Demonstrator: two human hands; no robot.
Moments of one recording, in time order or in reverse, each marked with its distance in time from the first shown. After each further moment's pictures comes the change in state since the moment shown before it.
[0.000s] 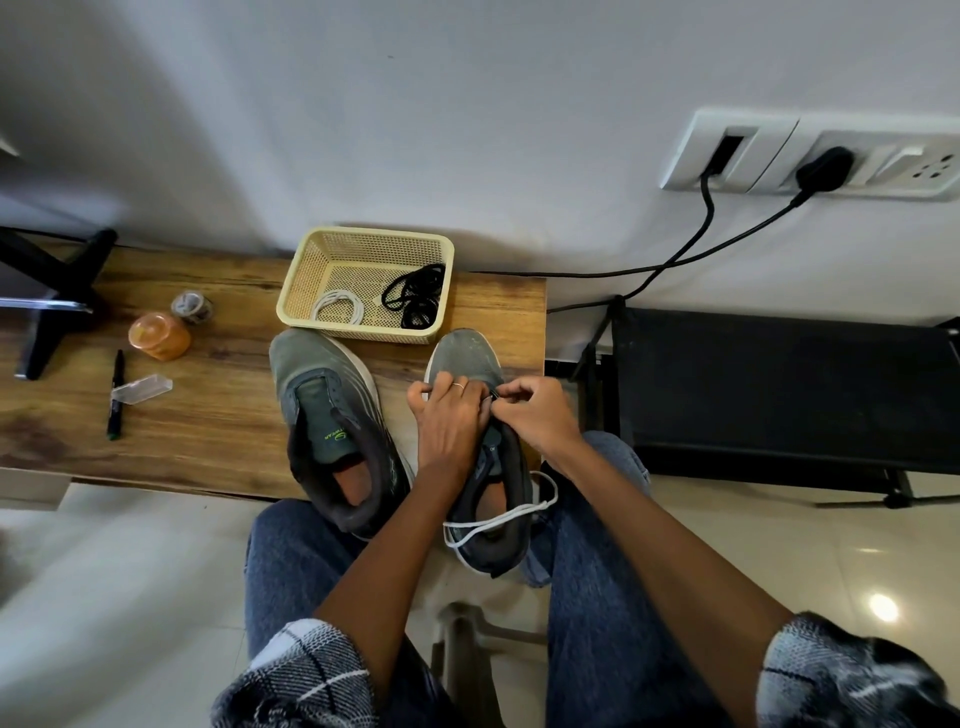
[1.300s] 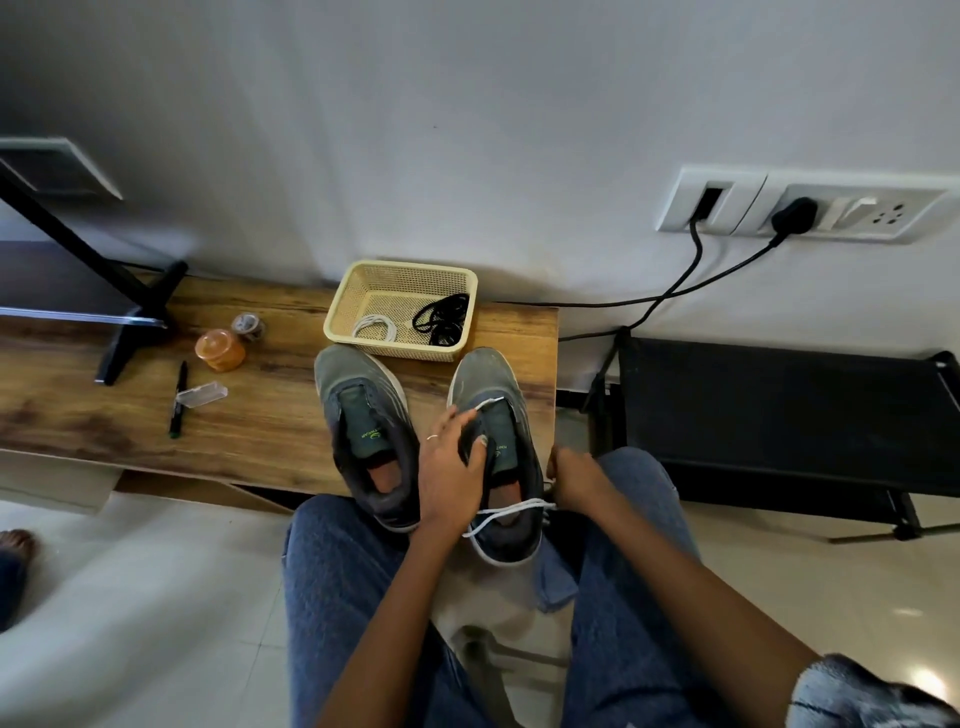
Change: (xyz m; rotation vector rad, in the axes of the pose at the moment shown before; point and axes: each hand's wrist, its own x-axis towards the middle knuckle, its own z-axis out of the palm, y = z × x) left_hand -0.049 0.014 -0.077 -0.532 -0.224 -0.473; right_hand -0.041 0.038 -0.018 -0.804 -0.275 0.019
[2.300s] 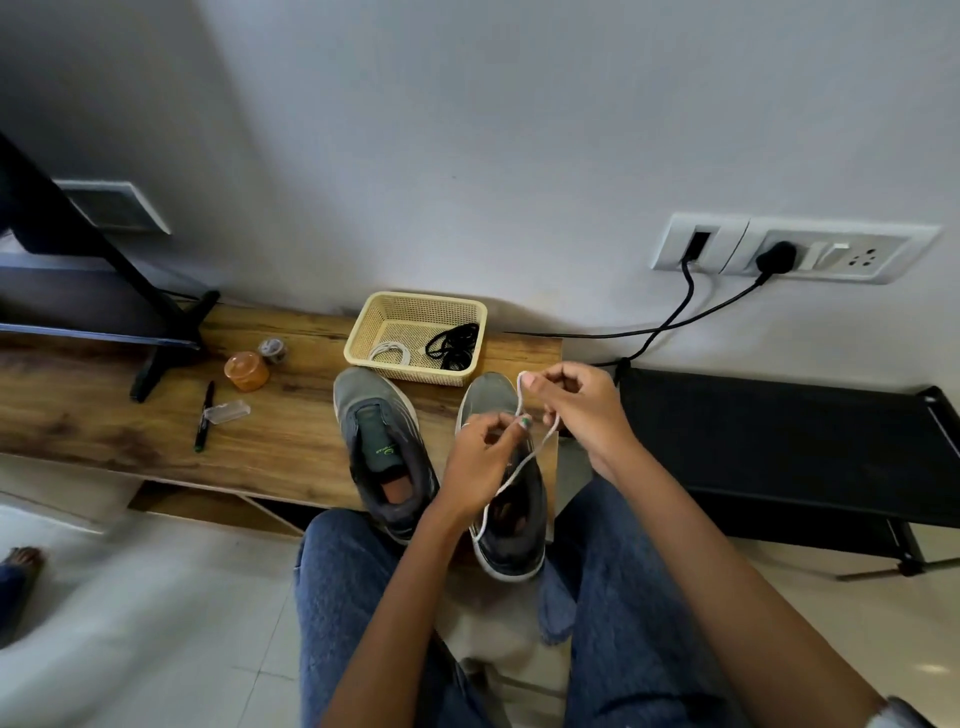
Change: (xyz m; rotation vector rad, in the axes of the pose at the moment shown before) left_hand -0.010 0.074 -0.039 -0.417 -0.170 0.085; right_hand -0.069 -0.065 -0.101 1.017 0.336 -0.333
